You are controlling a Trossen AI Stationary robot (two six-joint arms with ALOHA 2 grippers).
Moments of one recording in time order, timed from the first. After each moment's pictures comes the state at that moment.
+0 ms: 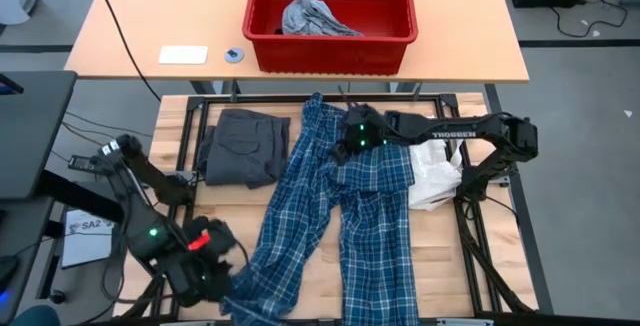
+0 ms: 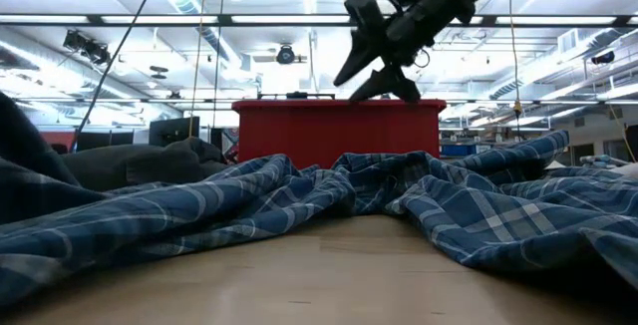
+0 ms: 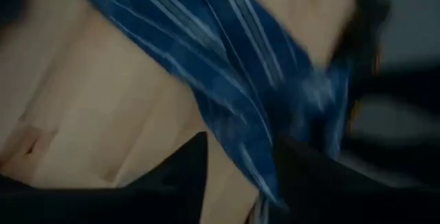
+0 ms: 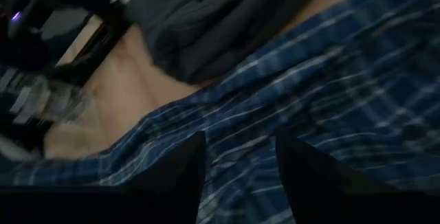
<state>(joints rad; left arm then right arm) -0.92 1.51 1.56 -1.35 -0.31 -1.46 -0.27 1.57 1.11 -0.26 -0.16 0.64</state>
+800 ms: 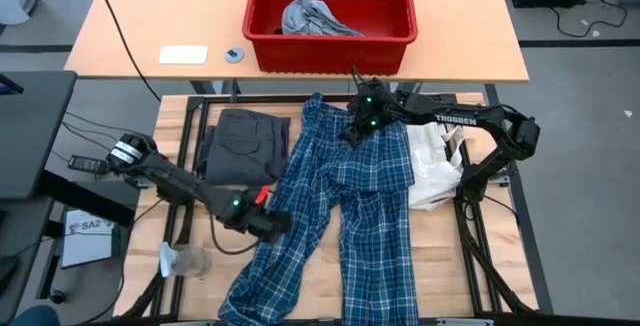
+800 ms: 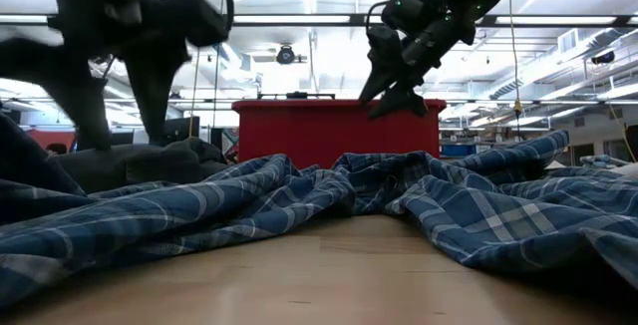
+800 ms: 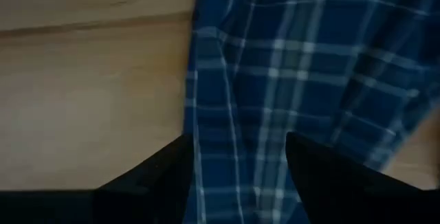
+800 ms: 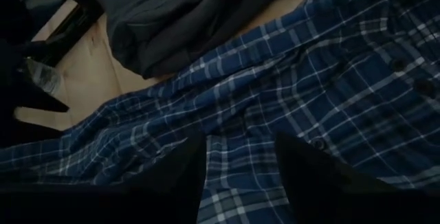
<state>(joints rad) -0.43 1.56 1.03 -0.82 -0.21 -1.88 -0.49 1.57 1.11 -0.35 -0.35 0.36</state>
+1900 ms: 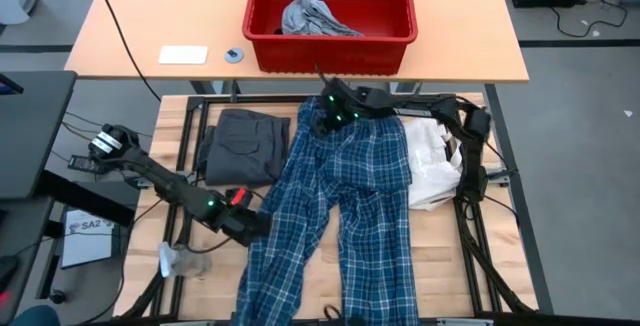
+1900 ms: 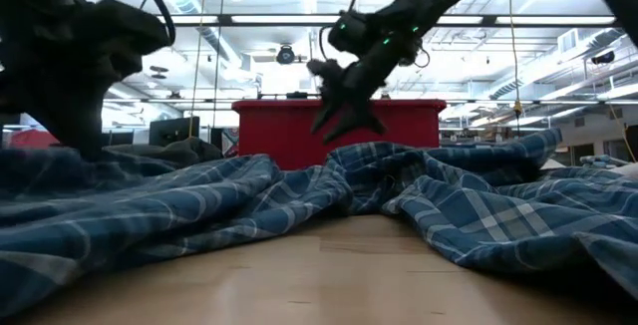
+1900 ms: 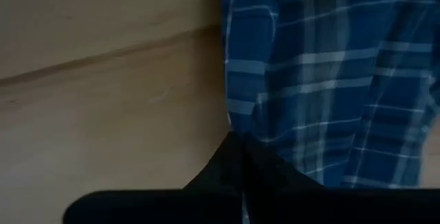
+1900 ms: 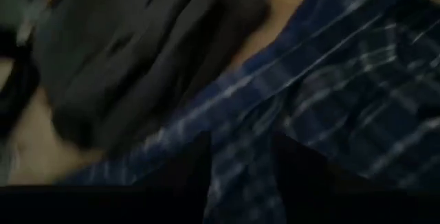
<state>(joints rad) -0.54 1.35 0.76 -0.68 -0.30 -1.81 -0.45 1.95 1.49 -0.41 -0.23 0.56</state>
